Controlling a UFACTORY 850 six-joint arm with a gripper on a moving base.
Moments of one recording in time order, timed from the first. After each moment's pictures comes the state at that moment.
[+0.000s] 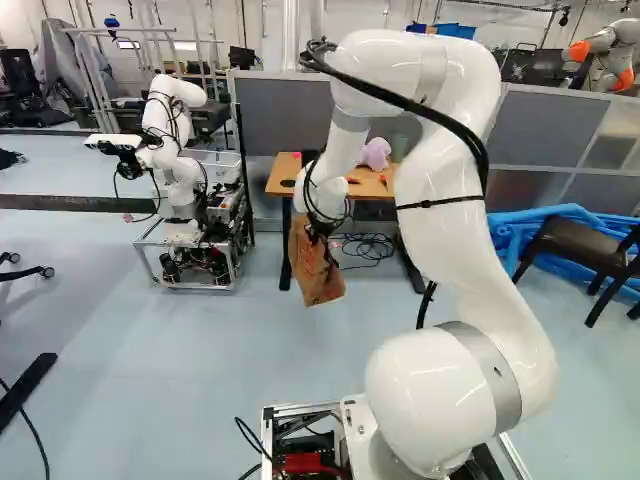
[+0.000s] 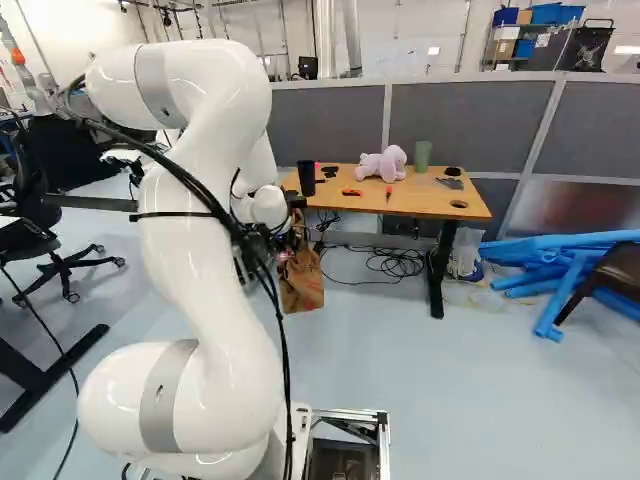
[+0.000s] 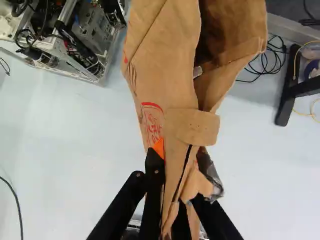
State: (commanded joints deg) arm 7.5 -35.4 -56.7 0.0 4.0 0.0
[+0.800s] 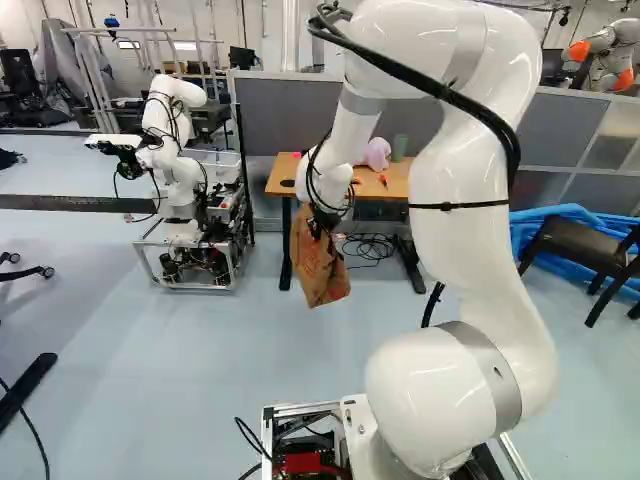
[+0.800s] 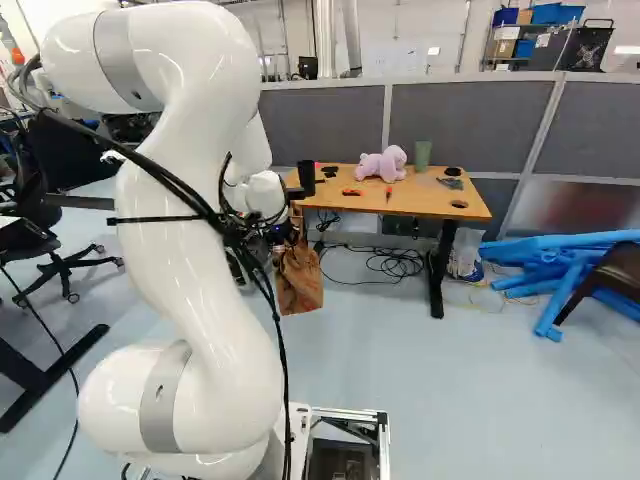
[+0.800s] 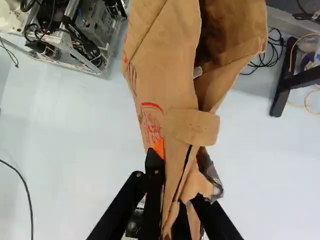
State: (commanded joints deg) arm 7.4 -27.7 -53.6 0.0 -4.3 0.0
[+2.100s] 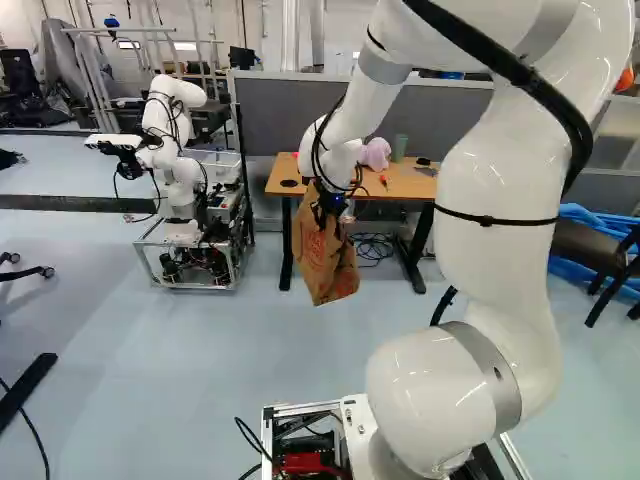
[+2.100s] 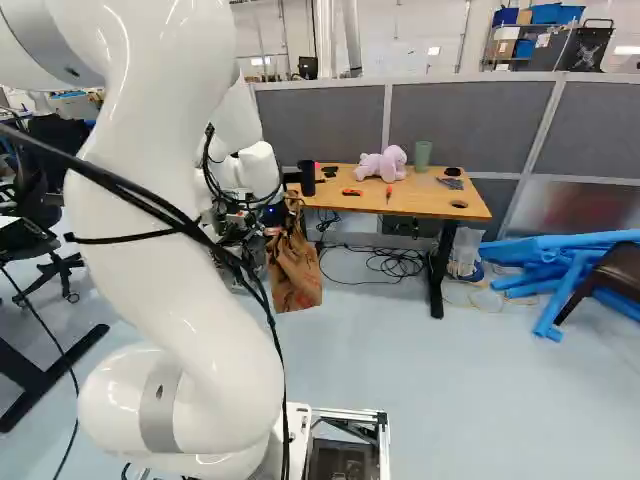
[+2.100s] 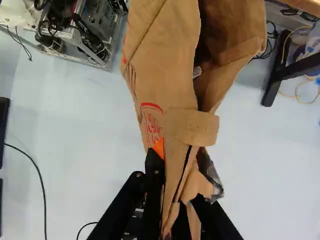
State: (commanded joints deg) arm 7.2 -16.2 -51.3 0.0 -15.5 0.0
